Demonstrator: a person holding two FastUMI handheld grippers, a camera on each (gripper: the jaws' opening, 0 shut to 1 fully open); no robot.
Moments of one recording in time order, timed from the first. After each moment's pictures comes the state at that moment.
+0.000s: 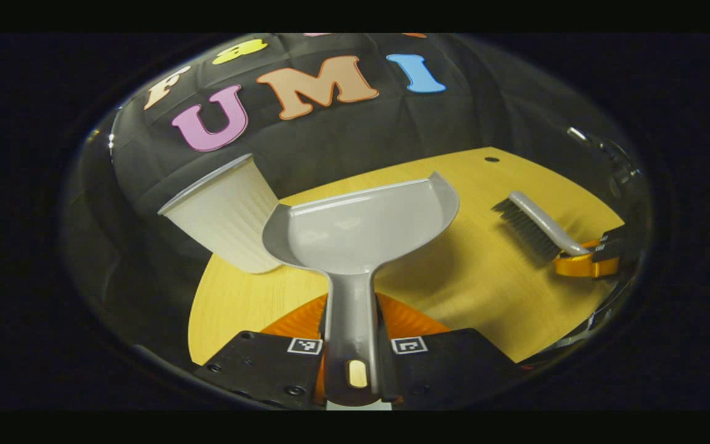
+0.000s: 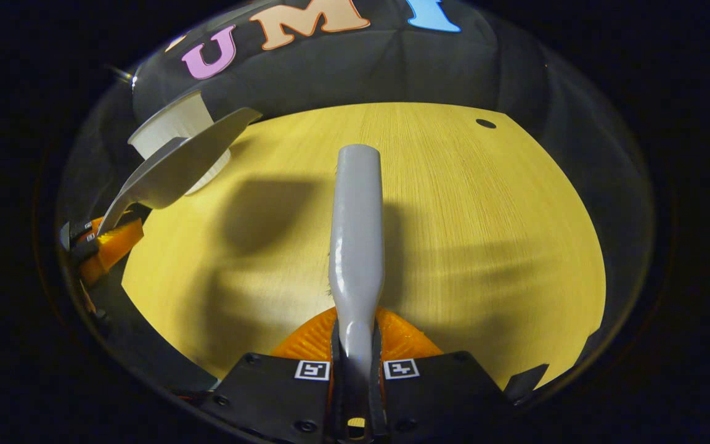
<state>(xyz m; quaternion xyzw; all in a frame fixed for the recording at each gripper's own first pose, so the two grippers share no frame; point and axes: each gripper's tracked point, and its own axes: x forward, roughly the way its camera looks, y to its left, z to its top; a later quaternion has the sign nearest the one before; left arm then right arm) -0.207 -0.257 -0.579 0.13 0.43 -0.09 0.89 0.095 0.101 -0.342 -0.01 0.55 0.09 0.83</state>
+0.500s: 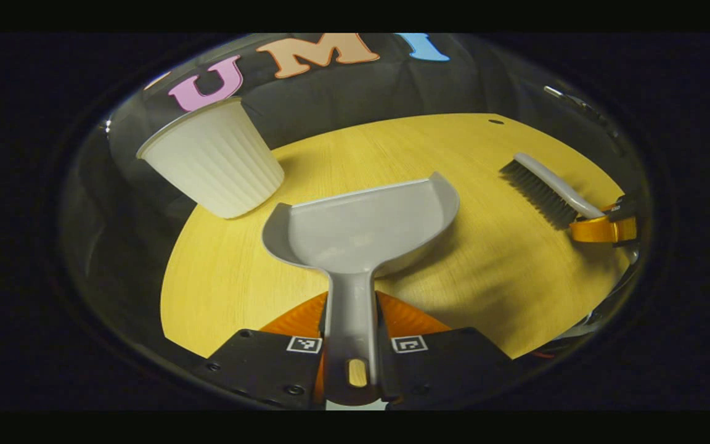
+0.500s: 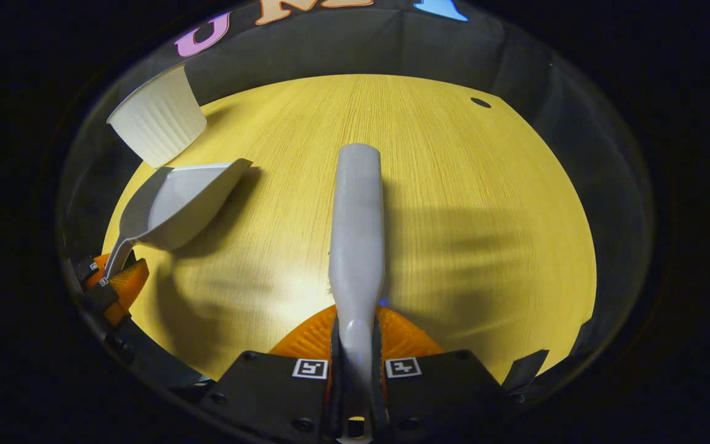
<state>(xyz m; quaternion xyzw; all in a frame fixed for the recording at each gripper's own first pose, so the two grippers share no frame) -0.265 -0.250 -0.645 0.12 0.51 -0.09 0.85 0.090 0.099 -0.346 -0.05 0.59 0.05 0.80</state>
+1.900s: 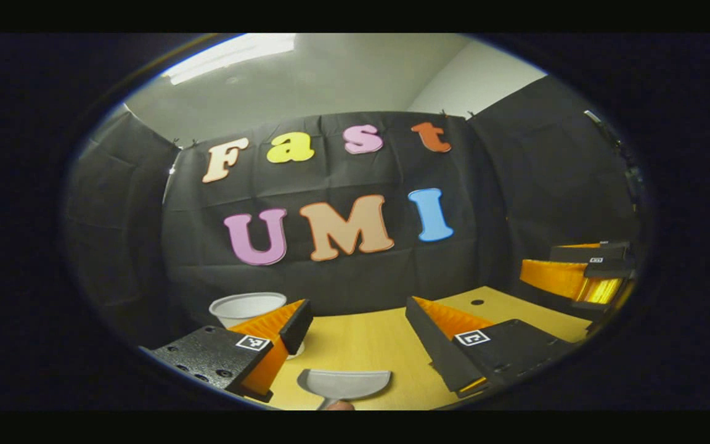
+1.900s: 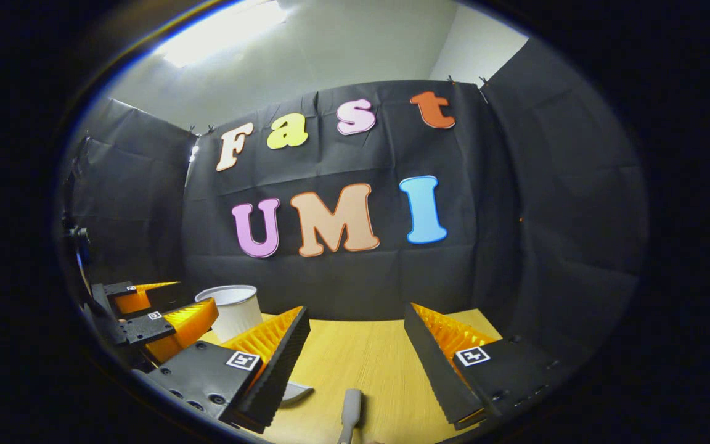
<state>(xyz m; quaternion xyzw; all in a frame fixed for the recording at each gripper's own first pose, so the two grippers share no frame) -0.183 -0.335 -0.256 0.03 0.04 -0.07 1.00 0.124 0.043 0.014 0.04 0.06 0.12 0.99</state>
